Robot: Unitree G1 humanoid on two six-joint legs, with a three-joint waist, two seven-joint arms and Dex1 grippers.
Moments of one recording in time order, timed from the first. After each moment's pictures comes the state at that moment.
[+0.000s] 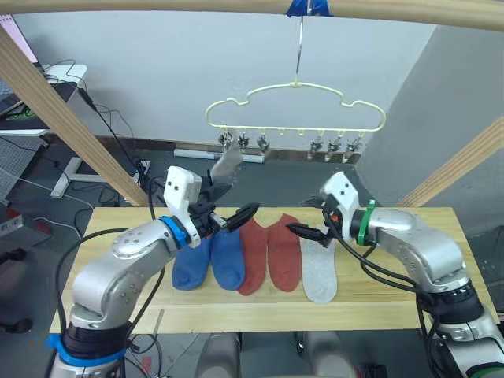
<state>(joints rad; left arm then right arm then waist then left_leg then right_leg) -0.22 0.51 0.03 -0.51 -0.64 0.68 -0.42 -0.41 -0.53 0.12 -0.38 0.42 0.85 0.70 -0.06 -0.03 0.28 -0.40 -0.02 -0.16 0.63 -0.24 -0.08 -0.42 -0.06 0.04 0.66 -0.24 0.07</state>
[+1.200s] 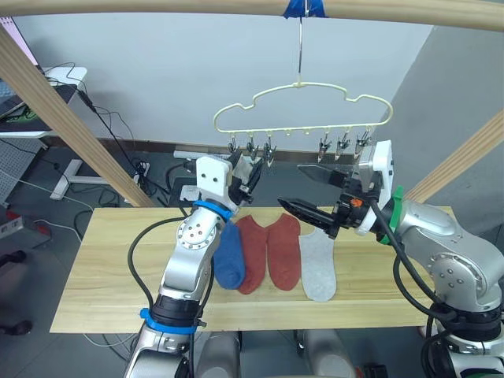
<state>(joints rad) -0.37 0.15 -0.09 -0.10 -0.10 0.12 -0.23 -0.41 -0.46 -0.06 -0.62 0.77 0.84 0.58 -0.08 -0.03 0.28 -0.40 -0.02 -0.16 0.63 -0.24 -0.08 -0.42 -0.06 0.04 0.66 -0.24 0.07</state>
